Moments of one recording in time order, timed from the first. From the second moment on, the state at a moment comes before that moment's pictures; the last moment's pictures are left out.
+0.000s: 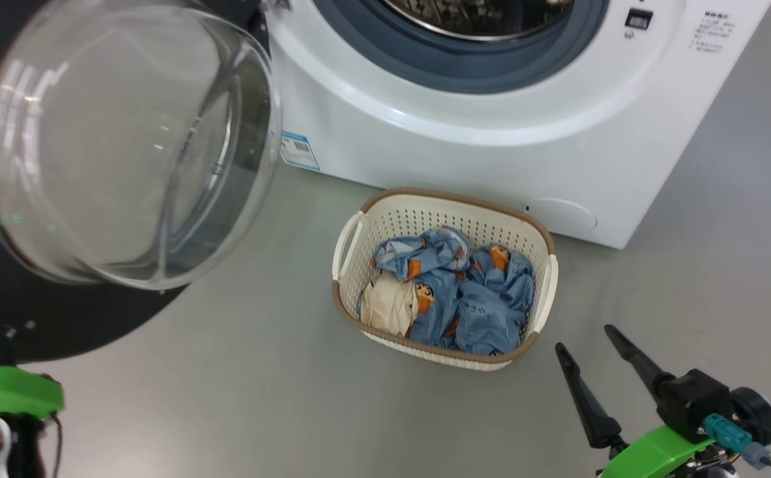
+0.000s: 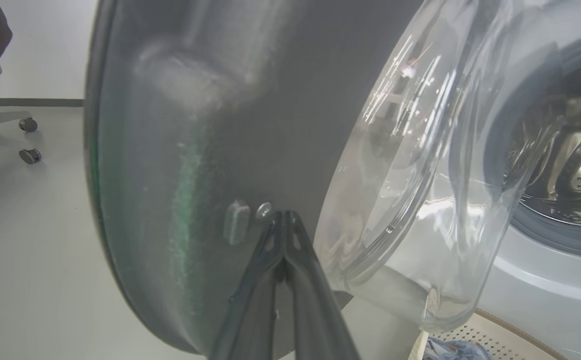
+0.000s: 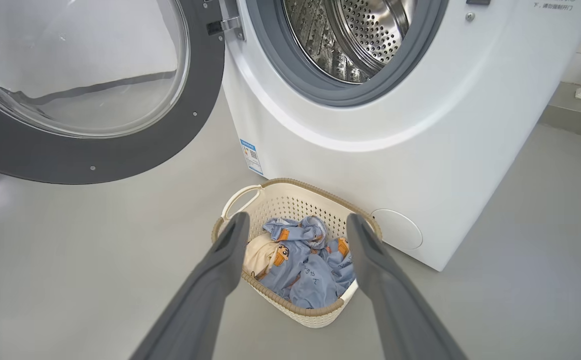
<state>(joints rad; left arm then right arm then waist) -0.28 0.29 0.04 0.39 -0.62 0.11 -0.22 0.04 -0.12 0.09 -0.09 0.11 0.13 0.00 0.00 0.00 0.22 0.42</state>
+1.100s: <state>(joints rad) -0.52 0.34 0.23 0.65 -0.58 0.02 -0.26 0.04 -0.20 0.03 -0.26 0.09 0.13 0.12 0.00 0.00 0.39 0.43</state>
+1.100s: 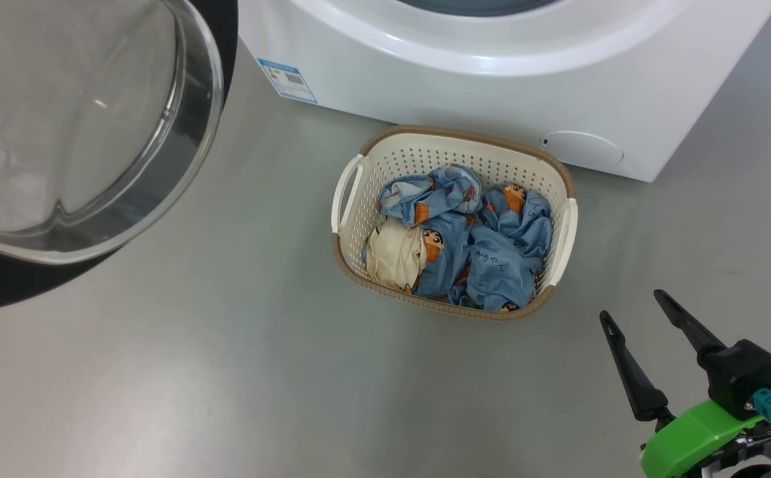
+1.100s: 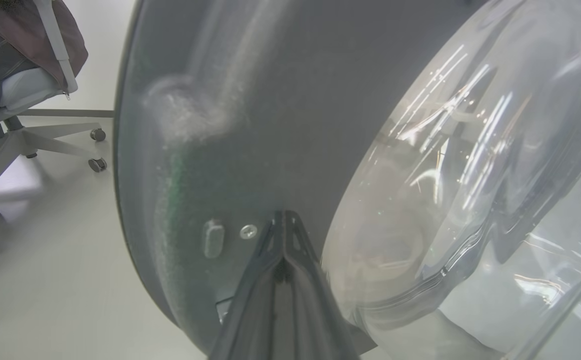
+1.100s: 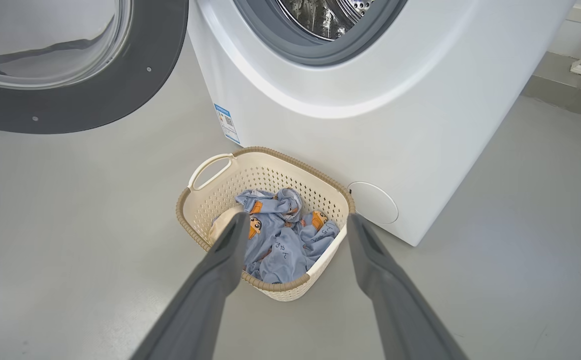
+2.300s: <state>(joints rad) -0.20 0.21 -0.08 0.26 -0.37 -0.05 -0.16 0.06 -0.08 0.01 -0.07 0.12 0.13 -0.07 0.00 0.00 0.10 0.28</state>
